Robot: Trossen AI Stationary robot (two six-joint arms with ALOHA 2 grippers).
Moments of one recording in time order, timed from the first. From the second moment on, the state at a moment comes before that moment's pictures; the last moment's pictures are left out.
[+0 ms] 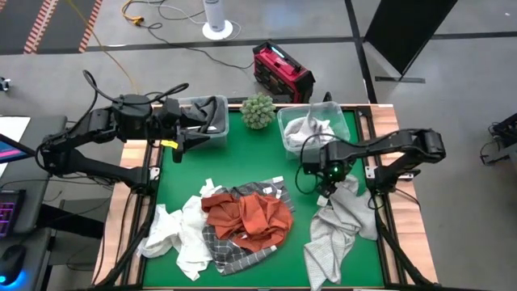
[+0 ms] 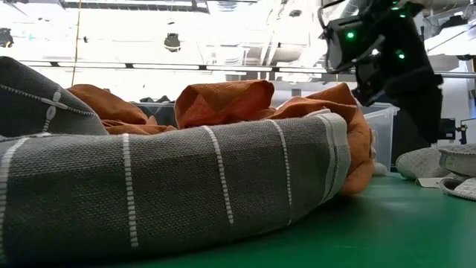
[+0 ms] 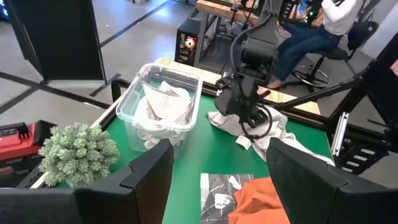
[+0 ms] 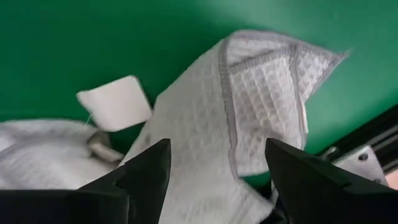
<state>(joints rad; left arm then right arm) 0.12 0.97 1.43 -0.74 -0.10 -0.19 -0.03 1.49 0.95 -1.27 -0.03 0.69</state>
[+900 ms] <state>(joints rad) 0.12 0.97 1.43 -0.75 -0.12 -0.14 0.10 1.49 0.92 -1.04 -0.10 0.61</state>
